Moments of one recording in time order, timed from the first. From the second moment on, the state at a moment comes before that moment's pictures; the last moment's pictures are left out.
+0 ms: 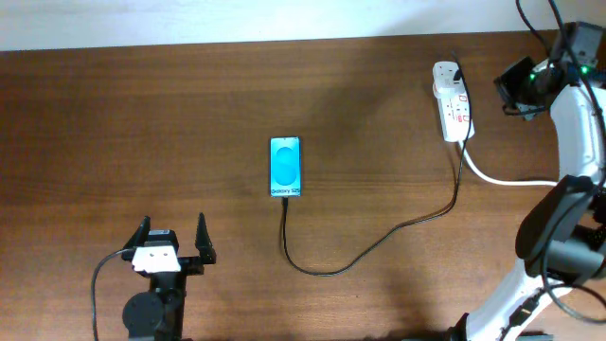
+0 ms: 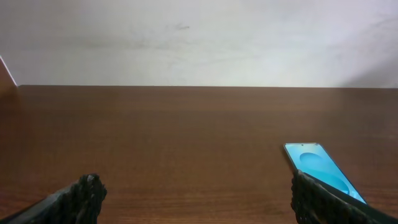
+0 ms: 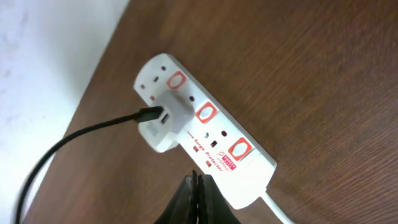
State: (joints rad) left arm 0.02 0.01 0.01 -0.08 0.01 -0.02; right arm -0.36 2.04 1.78 -0.76 -0.25 0.66
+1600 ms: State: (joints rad) left arm 0.02 0.01 0.01 -0.08 0.01 -0.02; right arm -0.28 2.34 1.82 -0.46 -0.20 0.89
